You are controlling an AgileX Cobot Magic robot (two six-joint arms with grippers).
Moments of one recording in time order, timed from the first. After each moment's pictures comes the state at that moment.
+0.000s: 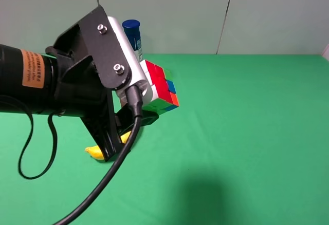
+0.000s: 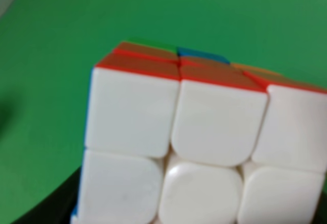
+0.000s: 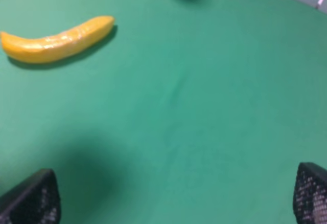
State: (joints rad) left arm -0.98 1.19 -0.66 0.04 0.08 0.26; right arm 0.60 0.22 -0.62 0.02 1.04 -0.06
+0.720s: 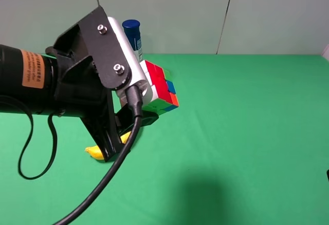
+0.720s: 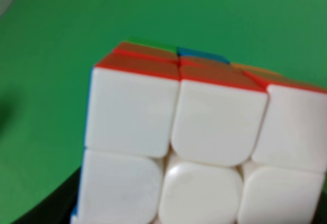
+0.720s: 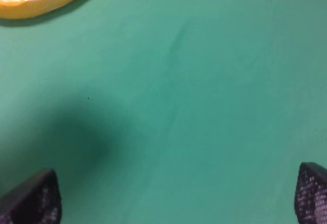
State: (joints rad) left arm -0.98 1.19 -0.66 0.04 0.08 0.26; right arm 0.60 0.20 -0.49 -0.01 1.03 -0.01
